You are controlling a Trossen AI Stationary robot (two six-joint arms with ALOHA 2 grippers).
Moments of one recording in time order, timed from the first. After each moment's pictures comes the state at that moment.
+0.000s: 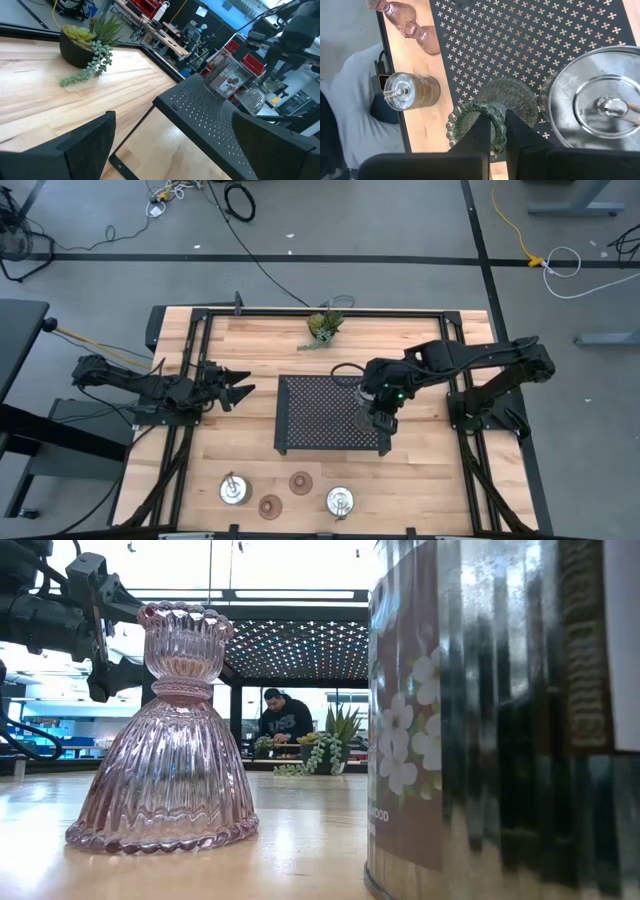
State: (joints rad) left arm -0.26 0.18 0.01 0.09 -0.63 -0.72; right arm 0.14 1.50 1.57 -1.18 -0.15 0.47
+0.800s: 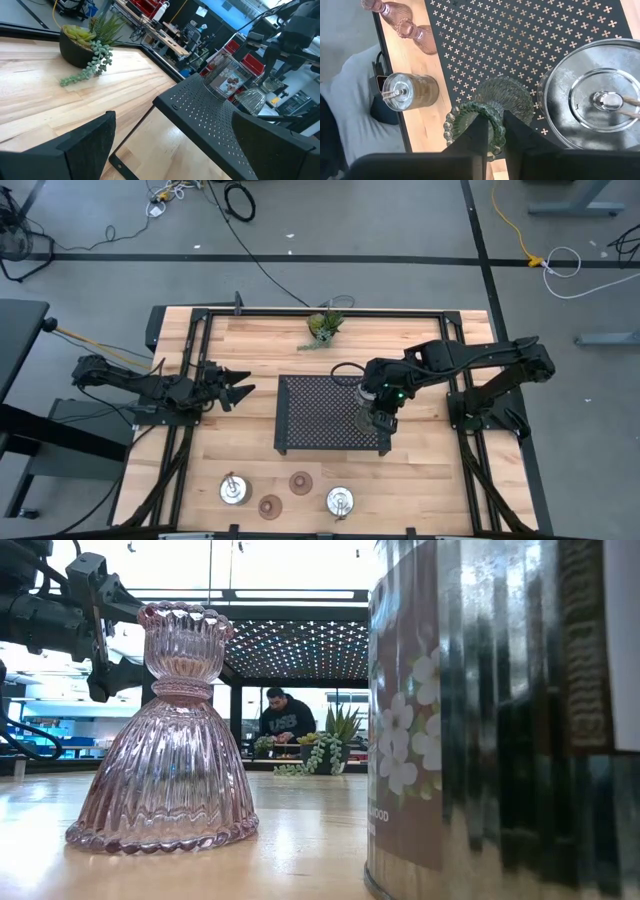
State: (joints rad) left arm -0.26 0.18 0.01 0.09 -0.63 -0.72; right arm 0.14 1.50 1.57 -1.19 -0.15 0.49
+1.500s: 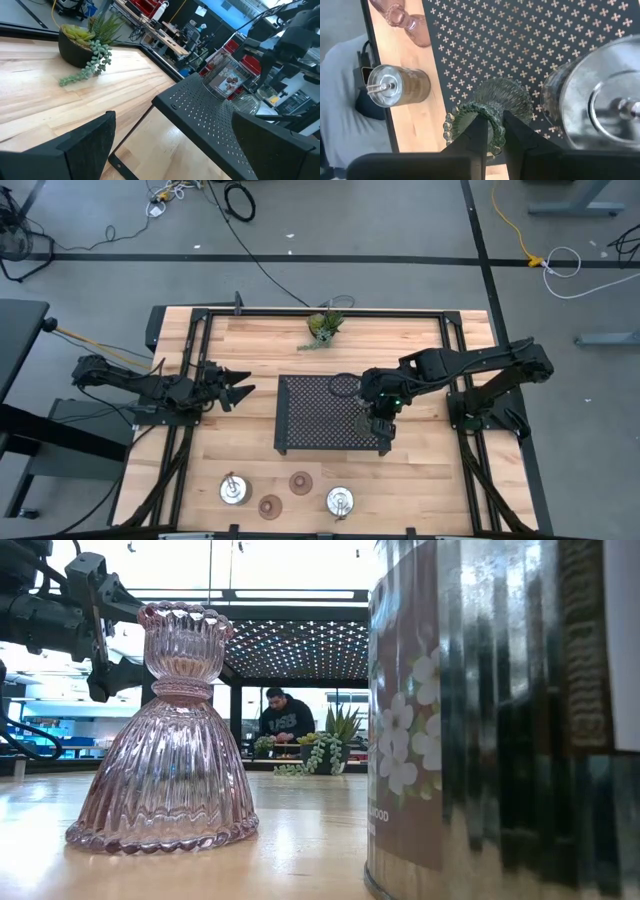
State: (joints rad) left arm -0.26 0.18 0.01 0.09 -0.63 -0.72; right arm 0.18 1.52 1.52 -1.15 -0.11 0.45
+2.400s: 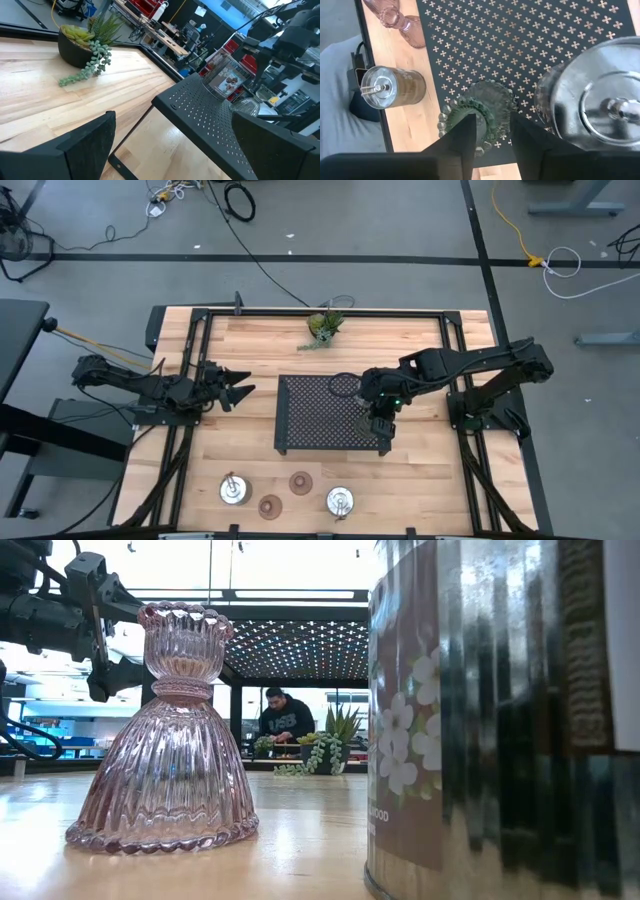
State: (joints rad) left arm -0.26 0.18 0.01 0.09 -0.63 -0.72; right arm 0.18 1.52 1.52 -1.15 -0.09 0.45
